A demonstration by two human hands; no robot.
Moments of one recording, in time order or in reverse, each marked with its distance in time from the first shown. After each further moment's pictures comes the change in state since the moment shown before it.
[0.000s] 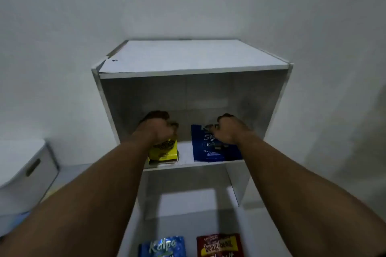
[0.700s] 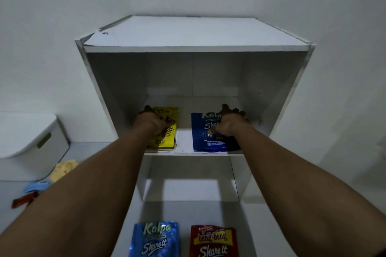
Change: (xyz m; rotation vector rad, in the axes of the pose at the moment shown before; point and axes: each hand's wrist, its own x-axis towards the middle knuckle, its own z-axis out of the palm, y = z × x) left_hand 0.008 -0.014 0.037 -0.253 0.030 -0.504; right_hand 0.037 0.013 0.029 0.014 -0.193 0.182
